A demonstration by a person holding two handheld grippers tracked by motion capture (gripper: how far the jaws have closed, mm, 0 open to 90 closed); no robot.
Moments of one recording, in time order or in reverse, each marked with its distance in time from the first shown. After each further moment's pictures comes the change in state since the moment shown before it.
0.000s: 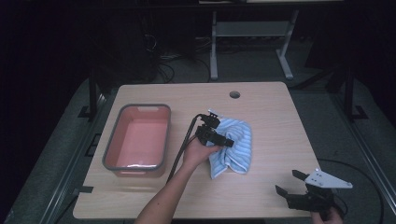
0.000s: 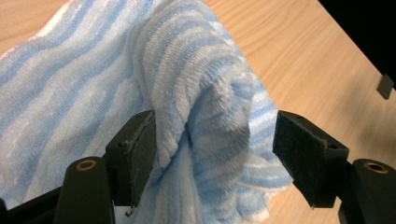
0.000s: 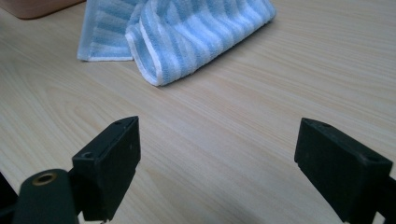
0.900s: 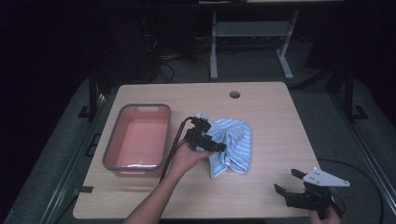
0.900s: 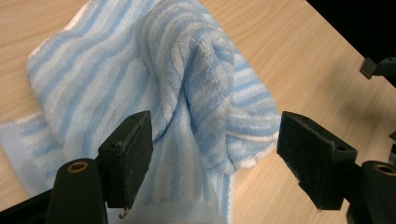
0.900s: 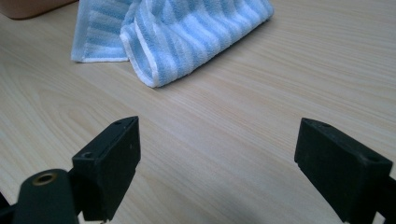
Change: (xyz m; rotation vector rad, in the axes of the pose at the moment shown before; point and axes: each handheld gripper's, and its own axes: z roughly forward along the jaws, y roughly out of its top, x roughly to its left) left arm -0.003 -0.023 -0.040 -0.026 0.007 0.062; right arm 0.000 0.002 0.005 0.008 -0.014 0.006
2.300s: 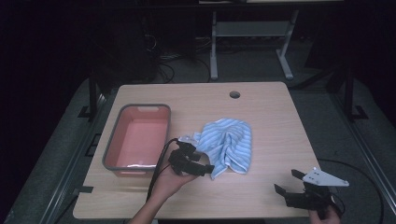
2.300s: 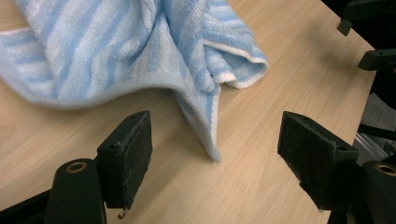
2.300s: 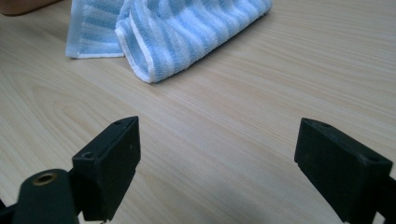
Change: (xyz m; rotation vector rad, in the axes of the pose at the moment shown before) left arm -0.010 -0.072 -0.027 -0.042 -0.036 0.021; right arm -0.001 -0.002 0.002 0.011 -0.006 0.011
